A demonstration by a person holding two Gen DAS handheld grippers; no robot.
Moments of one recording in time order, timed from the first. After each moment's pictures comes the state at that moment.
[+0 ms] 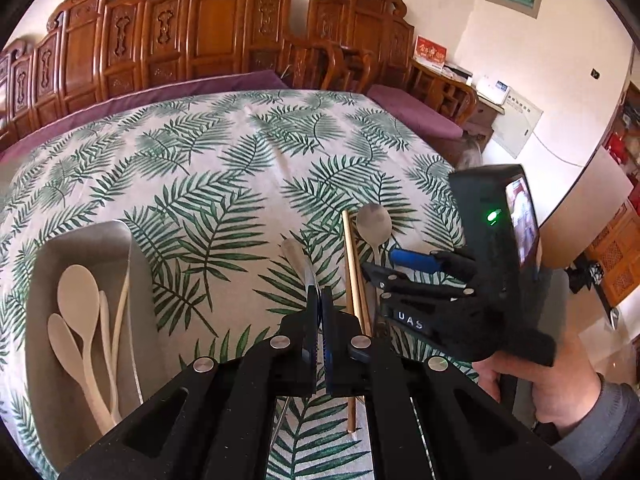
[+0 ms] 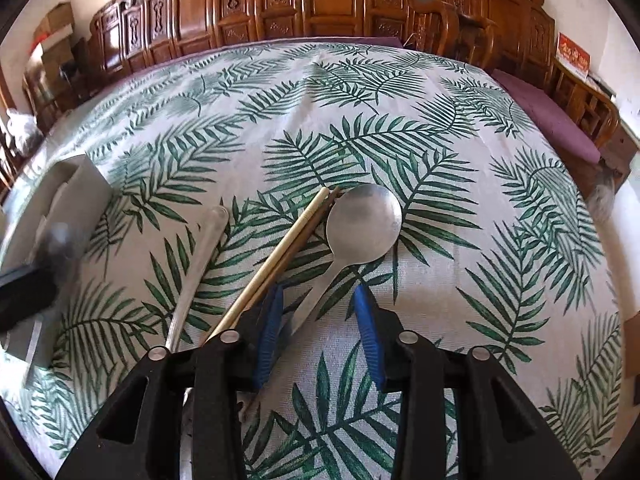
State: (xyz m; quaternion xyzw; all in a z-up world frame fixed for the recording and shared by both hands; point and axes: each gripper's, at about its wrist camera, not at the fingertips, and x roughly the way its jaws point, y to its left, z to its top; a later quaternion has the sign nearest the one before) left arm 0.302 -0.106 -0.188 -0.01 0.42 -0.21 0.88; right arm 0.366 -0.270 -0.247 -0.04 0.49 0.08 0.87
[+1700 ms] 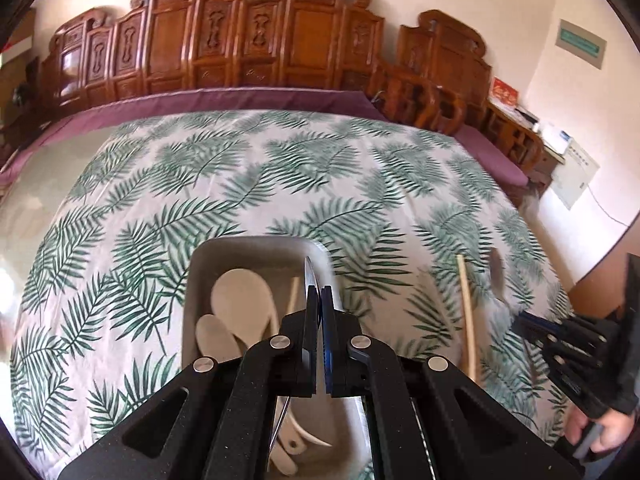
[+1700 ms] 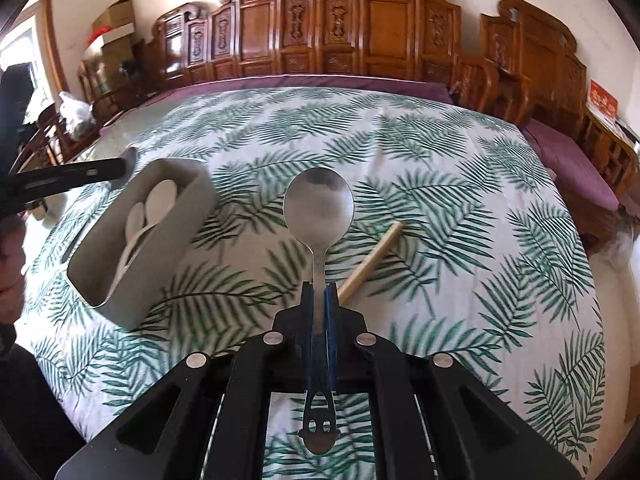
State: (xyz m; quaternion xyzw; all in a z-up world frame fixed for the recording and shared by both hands) left arm 0.323 0.023 -0.164 -0.05 0.42 -0.09 0.90; right arm 0.299 -0.236 -0.177 -0.05 0.43 0.17 0.88
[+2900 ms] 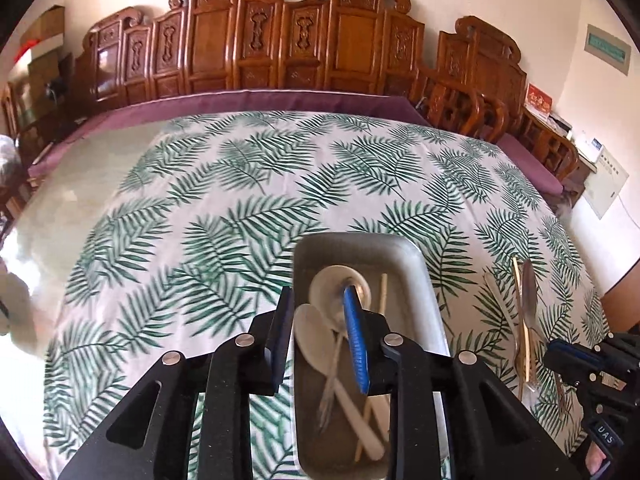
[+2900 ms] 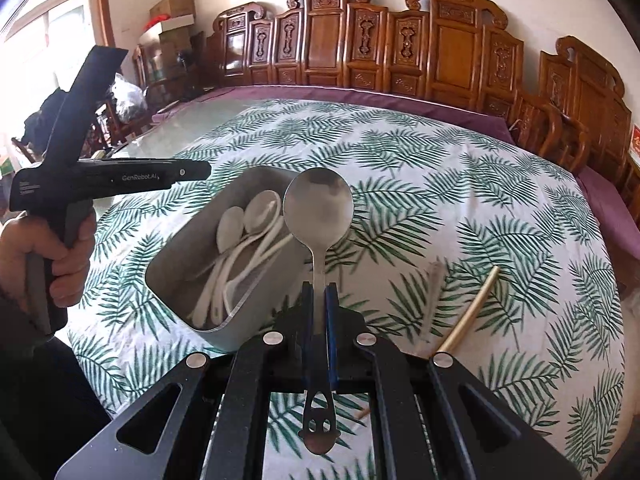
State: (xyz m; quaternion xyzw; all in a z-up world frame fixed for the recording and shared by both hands) left arm 0.306 0.082 -0.155 -0.04 0.41 -0.02 0.91; right arm 0.271 -0.145 -0.151 -0.07 0.41 0.26 0.87
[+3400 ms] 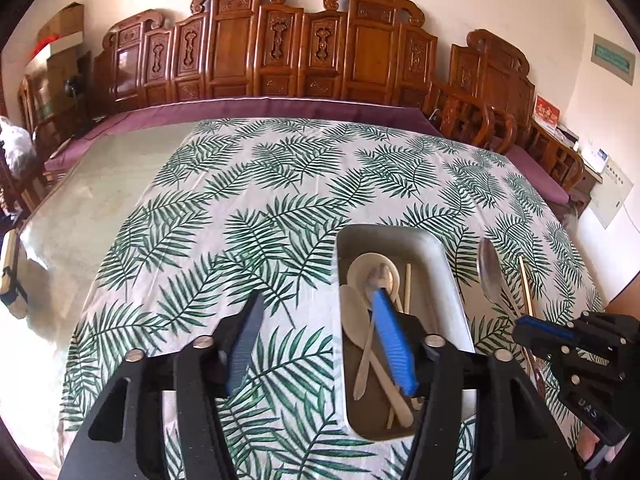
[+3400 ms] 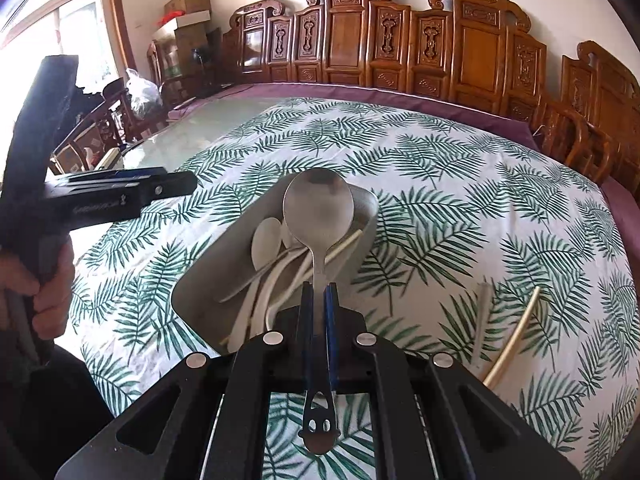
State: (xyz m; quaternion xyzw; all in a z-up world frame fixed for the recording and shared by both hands) left arm 0.270 0.115 -0.147 -0.05 0.40 0.00 0.92; right arm 0.280 -0.100 -0.154 -0.07 0.41 0.28 0.86
